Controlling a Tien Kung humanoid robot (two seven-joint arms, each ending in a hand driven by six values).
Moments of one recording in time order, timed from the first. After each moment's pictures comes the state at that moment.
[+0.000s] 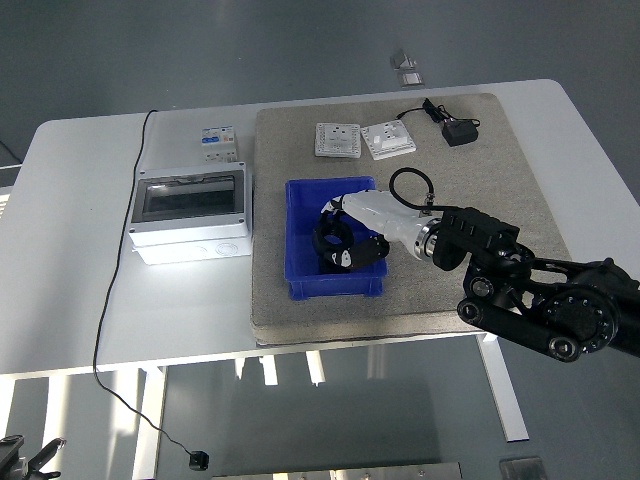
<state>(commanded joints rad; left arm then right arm) -0.27 0.20 -1.18 -0.28 1.01 0.13 0.46 0.85 -0.27 0.33 1.25 -1.58 -0.09 -0.21</state>
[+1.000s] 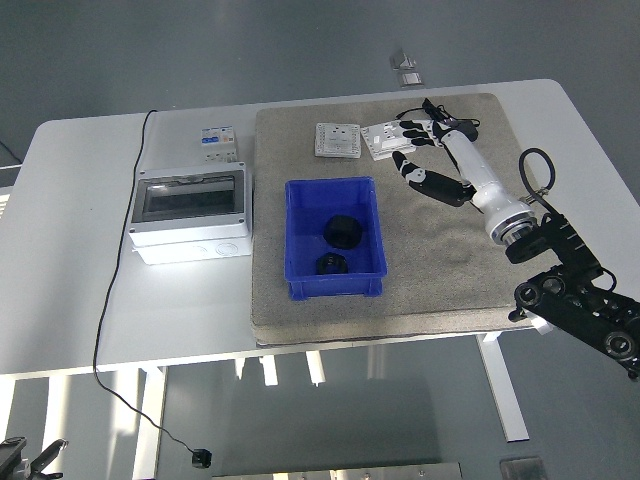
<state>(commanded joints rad) -0.27 0.19 -1.16 -0.28 0.98 0.14 0.46 0.52 -0.40 0.67 1.30 -1.14 -0.53 0.18</state>
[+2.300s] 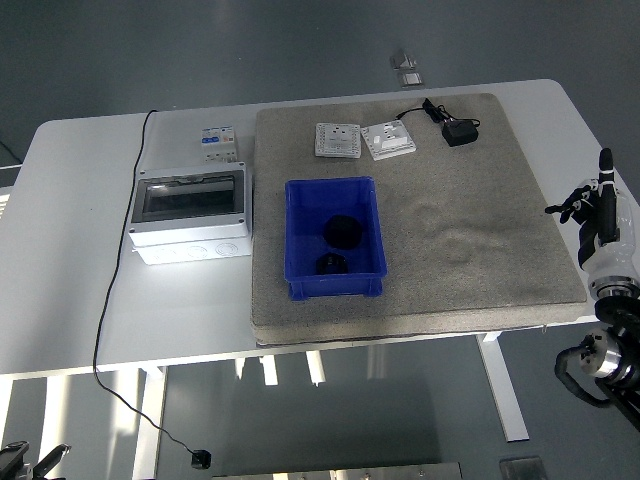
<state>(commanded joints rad) -0.26 0.18 -1.17 -0.28 0.99 0.14 0.46 0.23 -0.37 0.96 1.23 -0.40 -0.45 0.56</state>
